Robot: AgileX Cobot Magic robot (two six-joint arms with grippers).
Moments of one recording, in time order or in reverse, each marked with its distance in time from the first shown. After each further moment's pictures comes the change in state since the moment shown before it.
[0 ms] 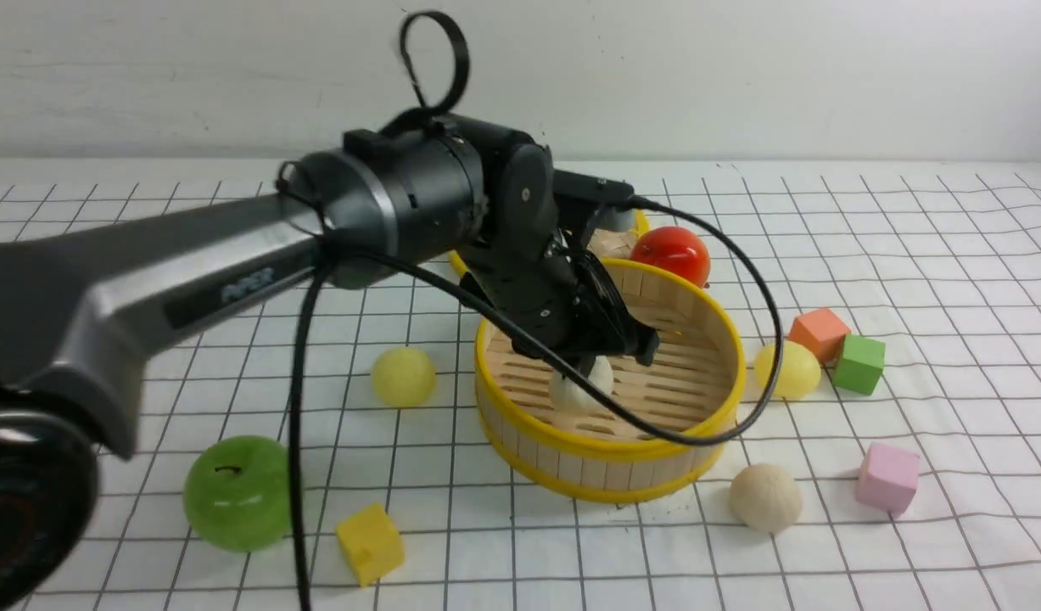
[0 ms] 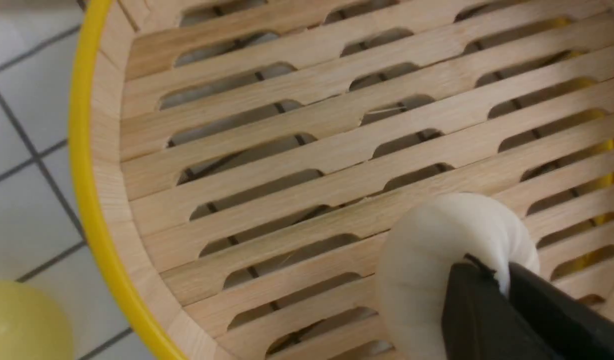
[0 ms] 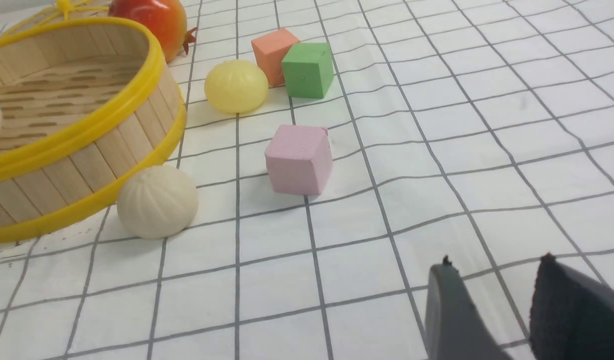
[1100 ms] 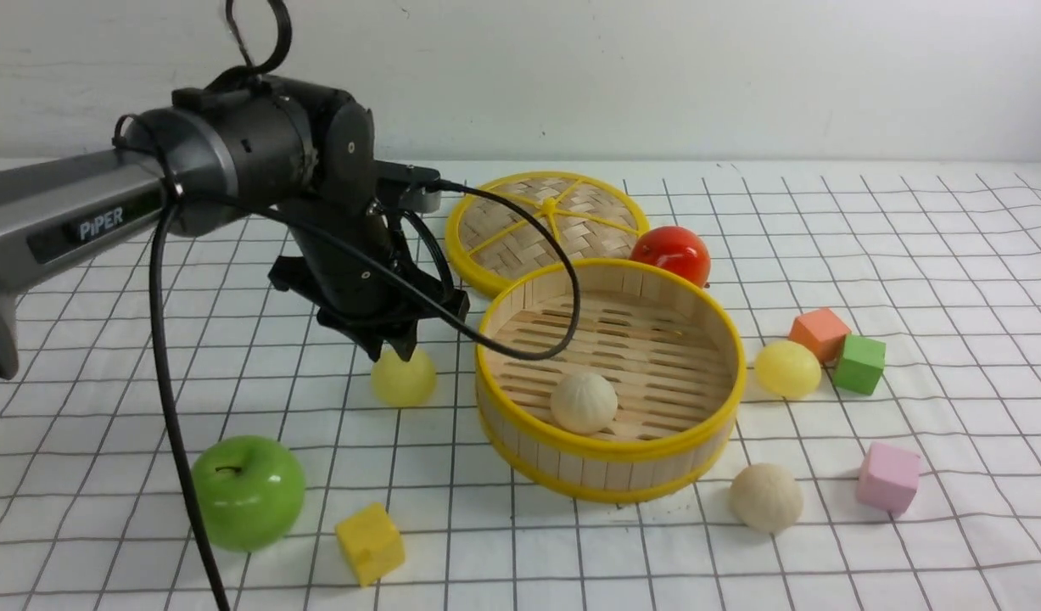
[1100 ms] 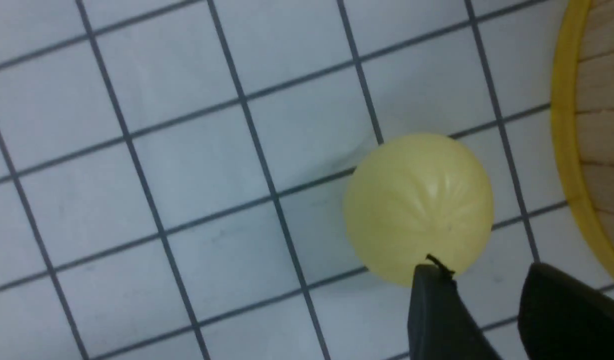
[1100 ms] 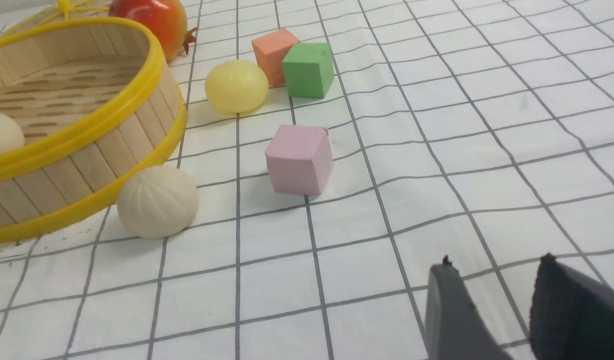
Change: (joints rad) right arm 0.000 0.000 0.000 0.000 0.000 0.000; left arm 0.256 -0.063 0.088 0.101 0.069 -0.008
